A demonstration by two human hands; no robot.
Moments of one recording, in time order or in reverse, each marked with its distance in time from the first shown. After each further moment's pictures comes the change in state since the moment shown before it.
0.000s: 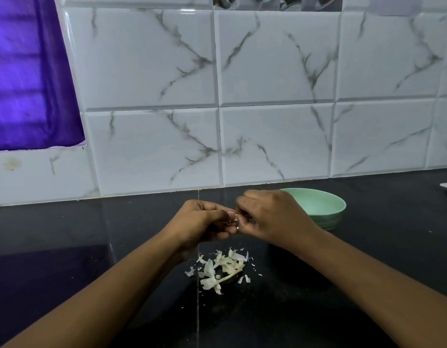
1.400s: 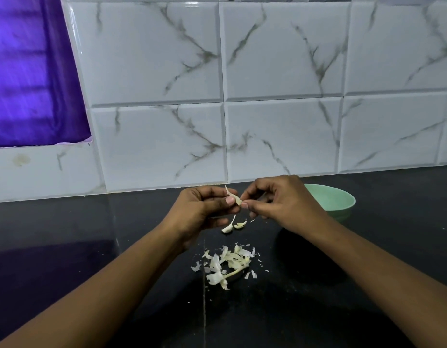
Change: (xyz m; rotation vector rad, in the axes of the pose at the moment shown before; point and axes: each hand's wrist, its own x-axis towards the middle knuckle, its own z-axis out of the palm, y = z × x) left_hand 0.002 0.001 -0.010 -0.135 -0.005 0.137; right_hand 0.004 0.001 -0.017 0.782 -0.142 0.564
